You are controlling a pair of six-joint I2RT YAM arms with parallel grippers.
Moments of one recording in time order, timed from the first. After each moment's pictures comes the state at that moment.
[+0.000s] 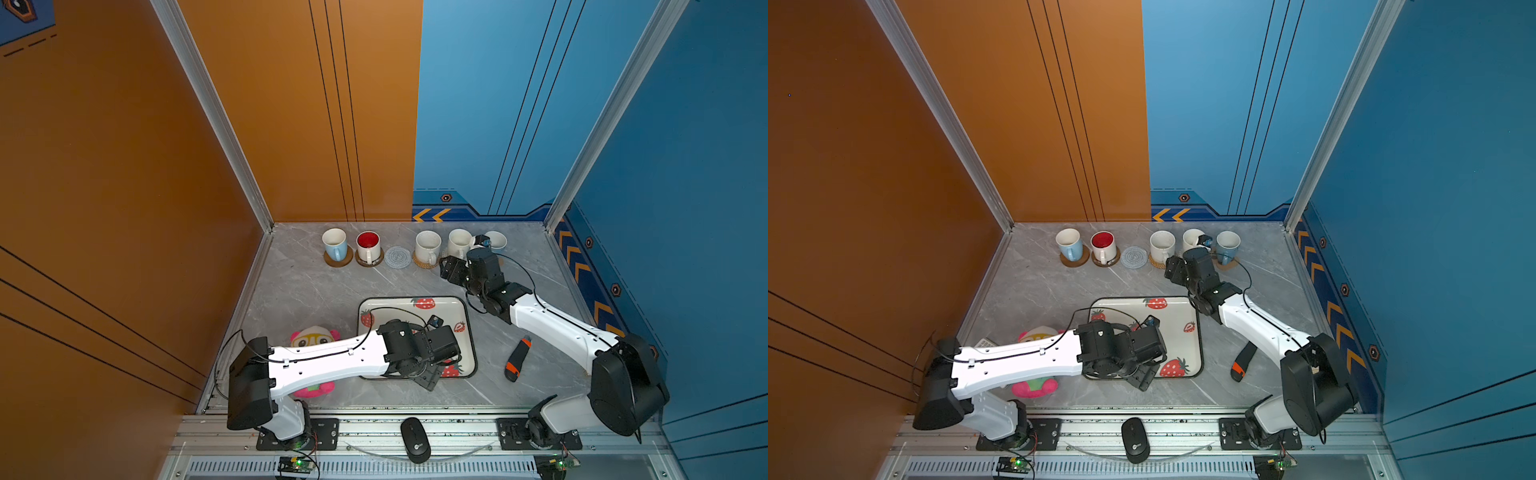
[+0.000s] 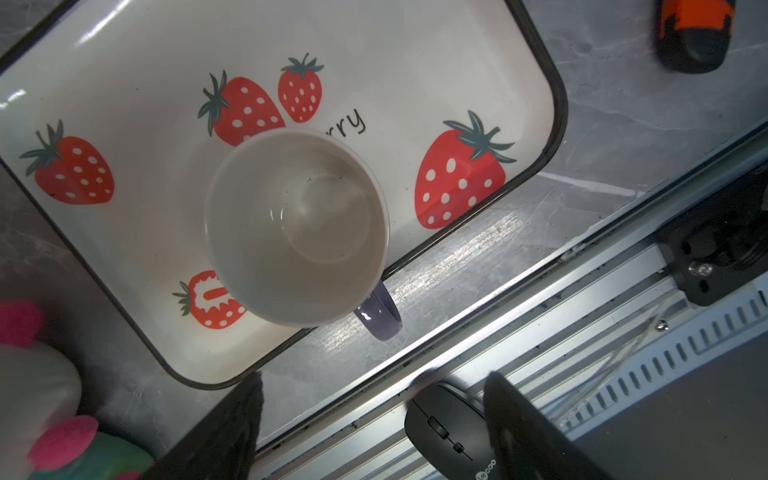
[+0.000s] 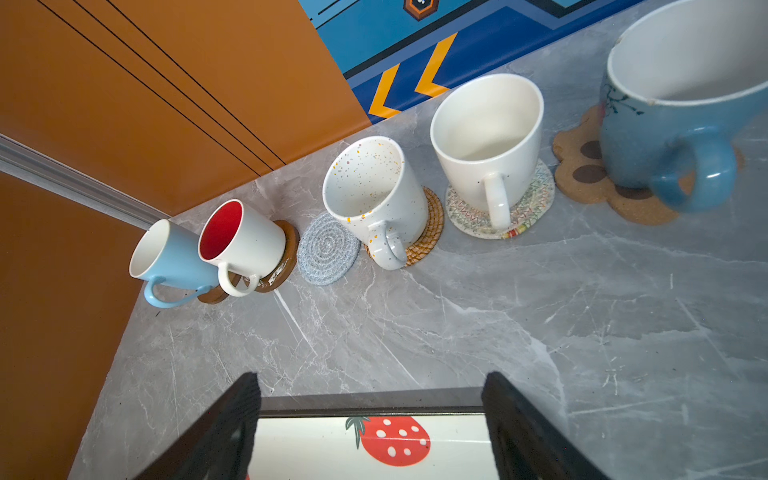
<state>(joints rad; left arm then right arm) -1.27 1.55 1.30 -1.06 -0.19 -0.70 0.50 1.45 0.99 -0.07 0.17 0.67</state>
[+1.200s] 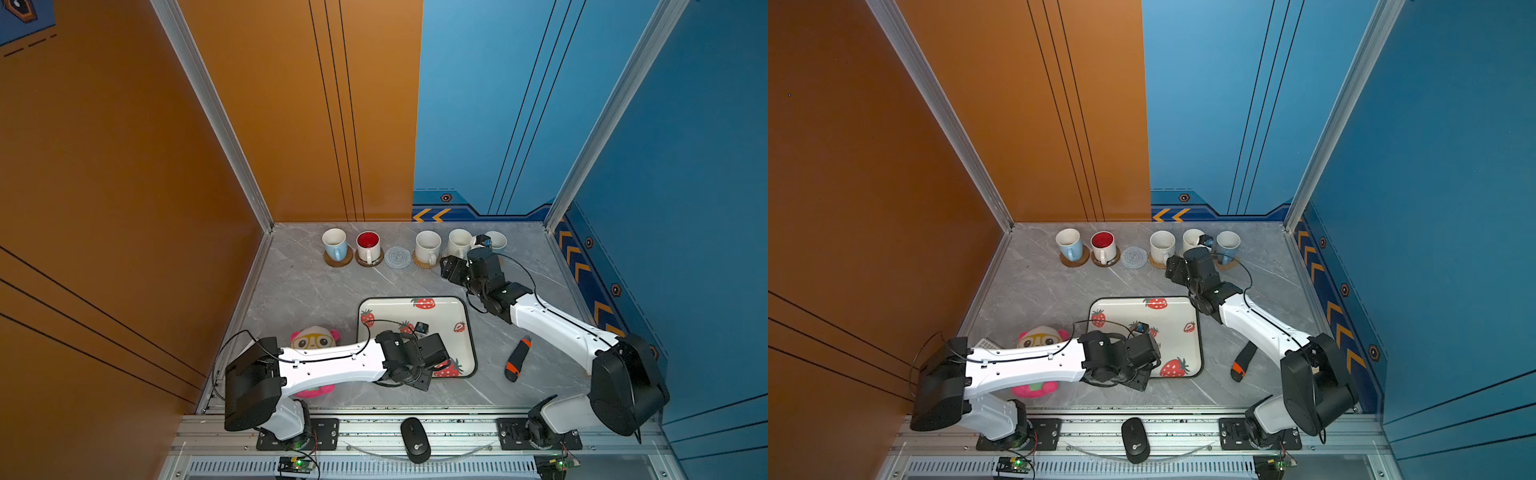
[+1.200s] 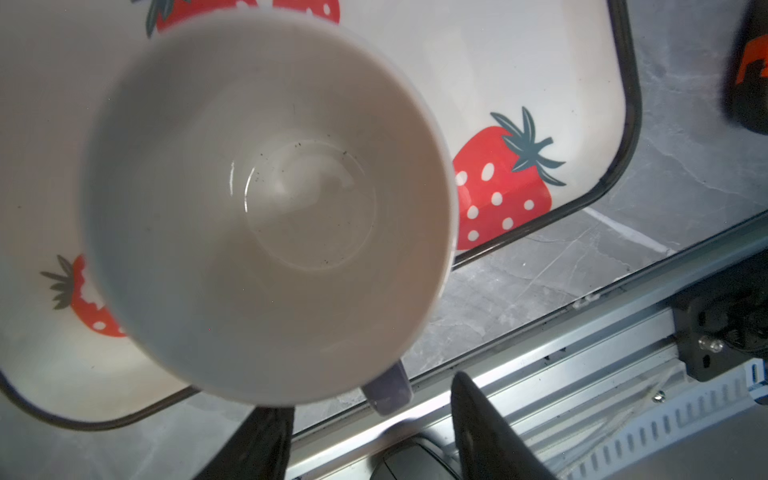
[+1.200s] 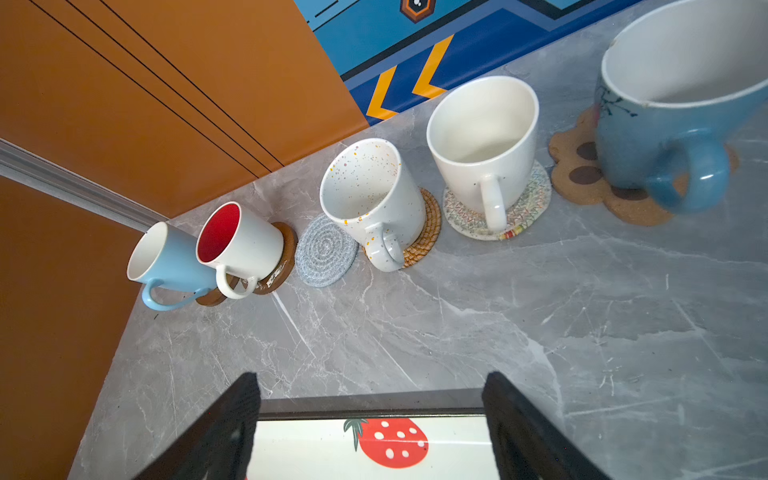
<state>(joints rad) -1.22 1.52 1.07 -0.80 -0.13 -0.88 0.50 1.45 0.99 -0.07 0.17 0.67</state>
